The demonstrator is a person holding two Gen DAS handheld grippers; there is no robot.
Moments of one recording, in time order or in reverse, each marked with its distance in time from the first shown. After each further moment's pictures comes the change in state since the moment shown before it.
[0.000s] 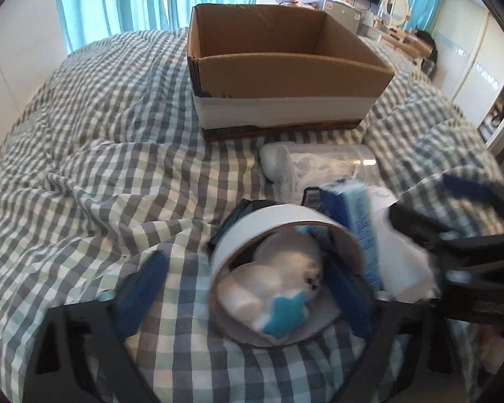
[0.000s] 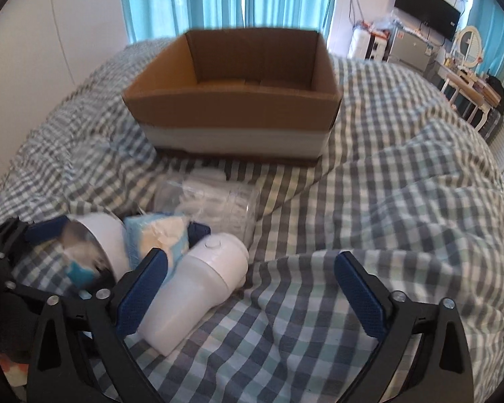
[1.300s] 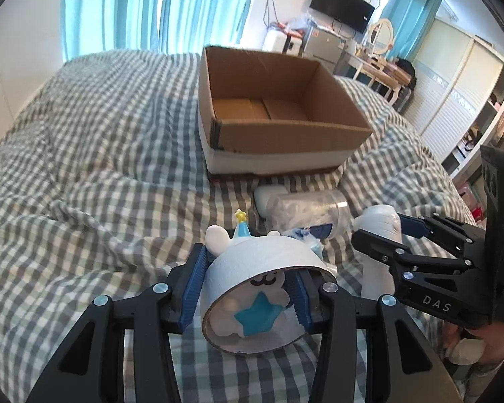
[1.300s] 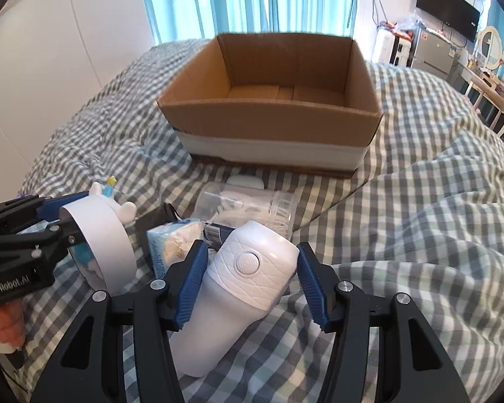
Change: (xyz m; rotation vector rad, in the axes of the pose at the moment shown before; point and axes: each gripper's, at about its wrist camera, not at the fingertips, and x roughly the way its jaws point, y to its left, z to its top) left arm -0.044 0.032 0.027 -0.049 -0.106 -0.115; right arm -0.028 0.012 0.007 -0.052 -0.059 0.104
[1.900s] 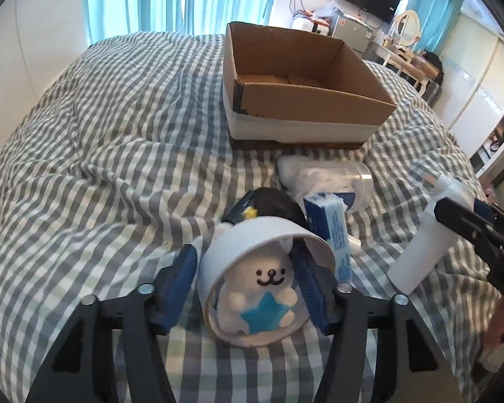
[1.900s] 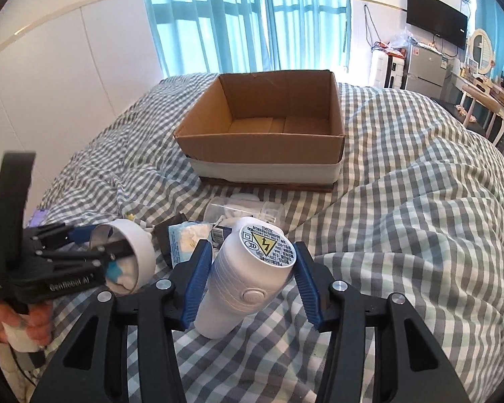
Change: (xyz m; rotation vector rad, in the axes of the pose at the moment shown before) left arm 0.008 -0.004 -0.028 -0.047 0.071 0.106; right arm -0.050 -0.011 -0.018 0.024 -0.120 0.037
